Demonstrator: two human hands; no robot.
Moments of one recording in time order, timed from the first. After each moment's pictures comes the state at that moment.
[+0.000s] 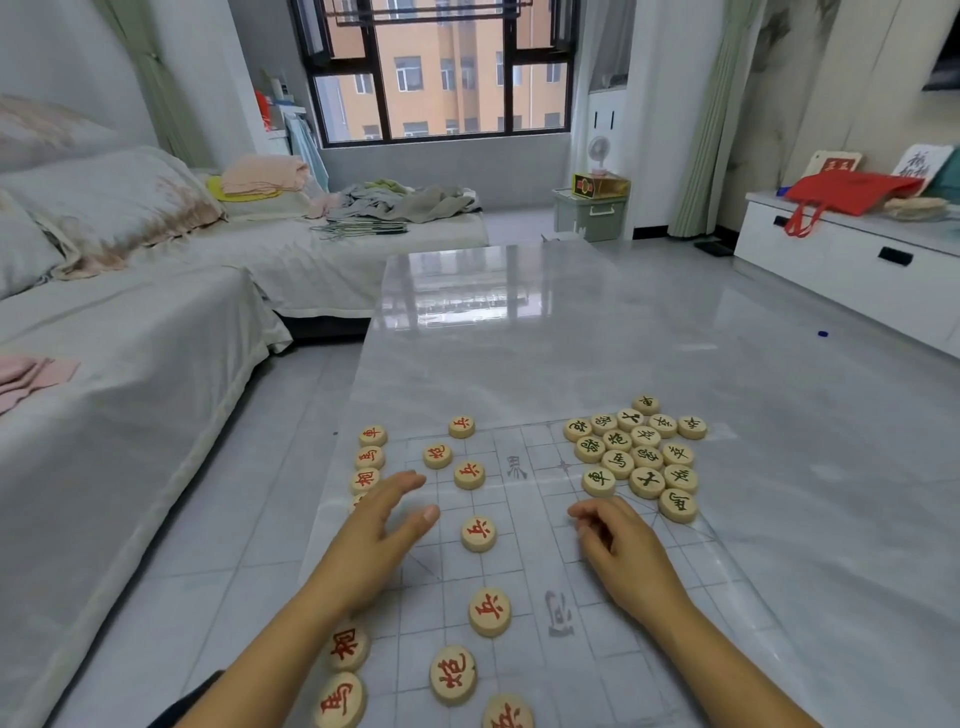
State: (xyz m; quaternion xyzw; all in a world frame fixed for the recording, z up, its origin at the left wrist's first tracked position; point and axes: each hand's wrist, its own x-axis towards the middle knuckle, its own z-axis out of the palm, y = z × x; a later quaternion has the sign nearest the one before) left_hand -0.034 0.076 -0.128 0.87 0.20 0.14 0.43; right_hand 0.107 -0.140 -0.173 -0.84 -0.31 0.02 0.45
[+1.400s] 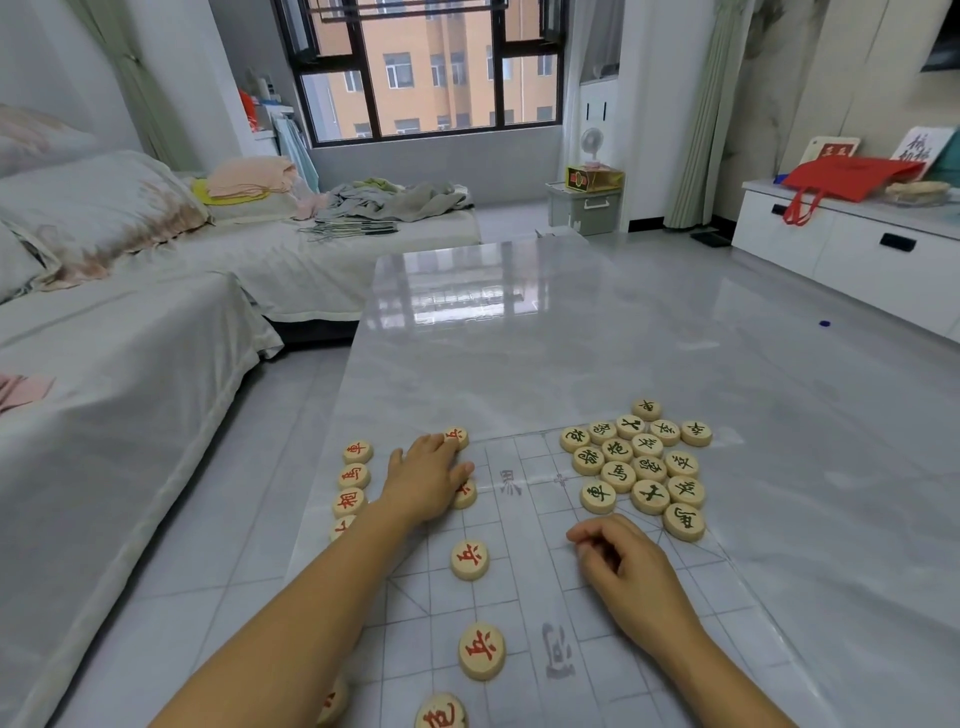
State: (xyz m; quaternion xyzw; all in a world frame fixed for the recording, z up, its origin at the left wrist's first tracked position) left_hand 0.099 0.106 -0.147 0.97 0.19 -0.02 0.12; right_hand 0.114 -0.141 -0.175 -0.81 -0.27 0.06 0.51
